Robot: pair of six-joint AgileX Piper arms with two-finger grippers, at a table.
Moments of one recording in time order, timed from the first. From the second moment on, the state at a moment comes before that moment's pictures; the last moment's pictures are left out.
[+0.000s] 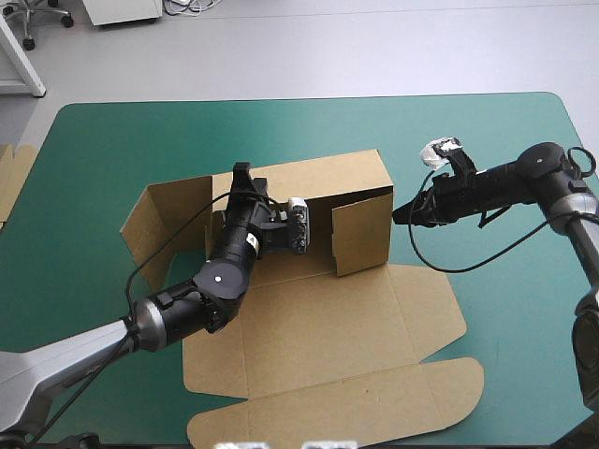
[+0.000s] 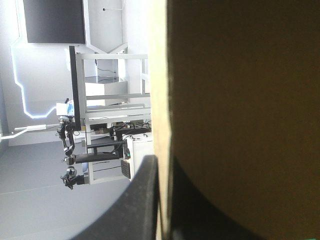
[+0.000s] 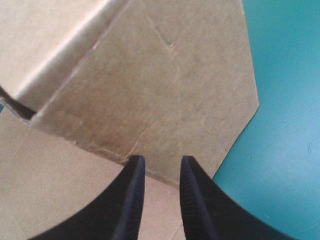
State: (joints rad) left arm -0.87 1.47 -0.94 1.63 0.64 -0.41; right arm -0.01 1.67 -1.30 0.89 1.16 -1.02
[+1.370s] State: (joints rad) left arm -0.86 1.47 -0.94 1.64 0.64 -0.43; right arm 0.05 1.59 -1.30 0.84 1.18 -1.11
